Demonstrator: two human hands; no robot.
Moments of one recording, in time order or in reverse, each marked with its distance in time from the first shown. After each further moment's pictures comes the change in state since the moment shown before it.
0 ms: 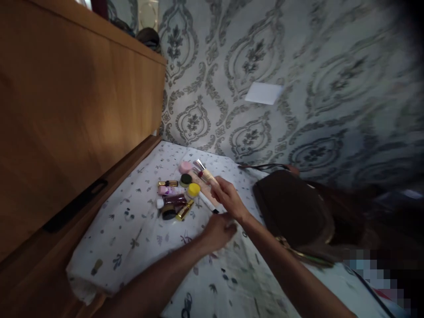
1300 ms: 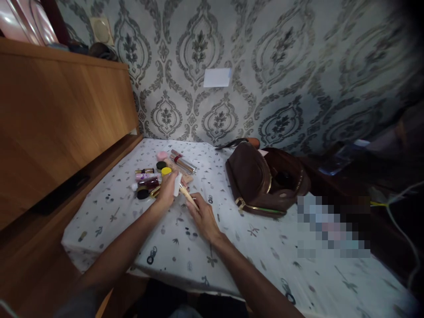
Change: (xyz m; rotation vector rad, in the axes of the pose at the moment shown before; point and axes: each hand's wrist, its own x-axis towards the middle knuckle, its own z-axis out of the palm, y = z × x) left_hand -0.002 0.050 -0.025 -0.566 0.448 -0.145; right_hand -0.153 0.019 0.005 0.149 0.117 0.087
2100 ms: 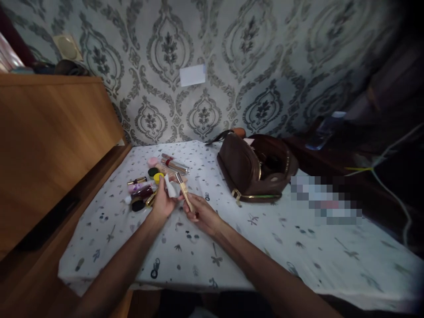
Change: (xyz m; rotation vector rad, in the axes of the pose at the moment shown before) left_hand 0.001 -0.007 0.000 -0.372 -0.007 -0.292; right_hand 0.016 -0.002 0.002 1.066 -0.144 0.360
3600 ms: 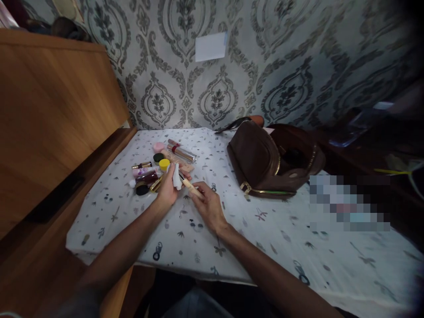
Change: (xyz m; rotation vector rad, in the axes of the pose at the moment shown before) left_hand -0.002 -0.004 -0.004 0.106 -0.014 0.102; right_hand -0.009 0.014 -0.005 -1.022 0.314 -0.493
